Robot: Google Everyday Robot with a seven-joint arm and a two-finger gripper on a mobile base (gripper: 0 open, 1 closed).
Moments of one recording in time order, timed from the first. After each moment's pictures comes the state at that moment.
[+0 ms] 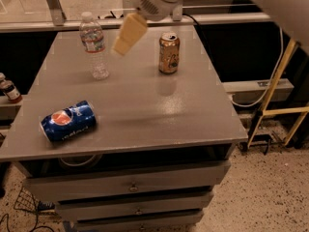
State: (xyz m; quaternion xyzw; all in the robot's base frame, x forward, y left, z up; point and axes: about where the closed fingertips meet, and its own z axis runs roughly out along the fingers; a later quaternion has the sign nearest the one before) arm 0.610 0.046 1.016 -0.56 0.74 0.03 0.38
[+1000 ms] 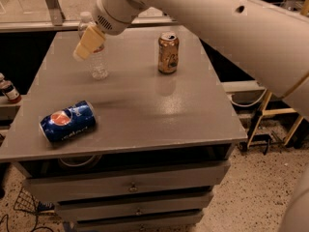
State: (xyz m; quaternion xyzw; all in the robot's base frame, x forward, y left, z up) arm 0.662 0.147 0.970 -0.52 0.75 0.09 0.40
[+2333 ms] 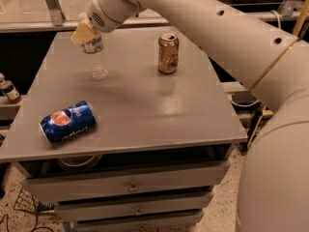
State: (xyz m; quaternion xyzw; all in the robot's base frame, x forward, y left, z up) arm 0.692 0.190 0.966 -0.51 0.73 0.17 0.42
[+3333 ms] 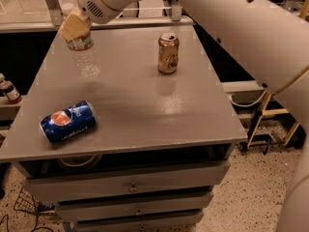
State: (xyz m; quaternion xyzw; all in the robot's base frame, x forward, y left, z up) arm 0.629 0.192 1.011 -0.58 0.67 0.19 0.42
